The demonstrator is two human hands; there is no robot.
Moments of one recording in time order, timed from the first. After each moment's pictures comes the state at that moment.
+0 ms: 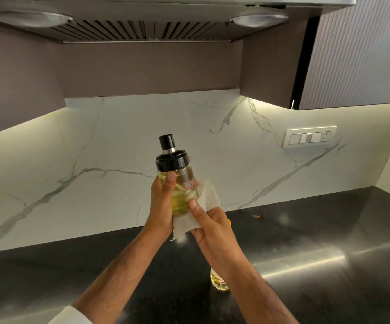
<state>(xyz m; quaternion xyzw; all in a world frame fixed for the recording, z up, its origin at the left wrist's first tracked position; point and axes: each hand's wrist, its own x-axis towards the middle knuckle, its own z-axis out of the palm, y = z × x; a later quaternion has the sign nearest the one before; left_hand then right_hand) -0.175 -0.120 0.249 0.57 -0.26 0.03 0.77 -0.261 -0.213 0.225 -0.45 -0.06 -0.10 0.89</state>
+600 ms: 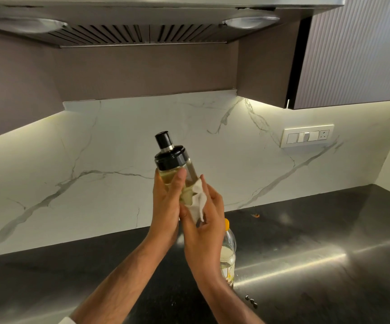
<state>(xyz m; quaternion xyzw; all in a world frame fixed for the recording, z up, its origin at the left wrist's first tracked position) -0.194 -0.131 0.256 0.56 -0.24 0.04 0.79 -0.255 -0.183 0.213 -0.63 0.00 -0.45 0.63</state>
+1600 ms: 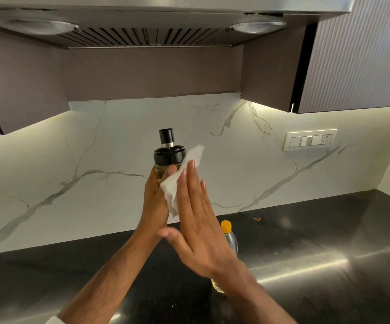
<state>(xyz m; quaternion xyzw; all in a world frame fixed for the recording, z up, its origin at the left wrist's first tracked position) -0.183 -0.107 0.263 0.60 -0.28 0.08 0.74 -0.266 -0.198 0.241 -0.88 -0.19 -0.35 0.27</state>
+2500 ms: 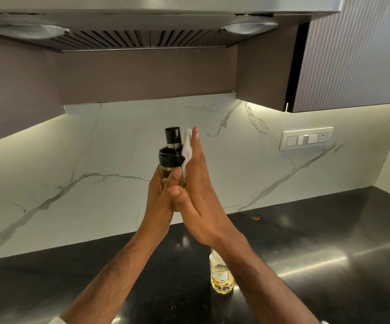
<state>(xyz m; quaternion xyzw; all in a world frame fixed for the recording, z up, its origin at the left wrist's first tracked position) -0.198 -0.123 0.277 0.59 -0.30 0.07 0.75 -0.253 -0.210 0.288 -0.80 -0.21 -0.35 0.45</state>
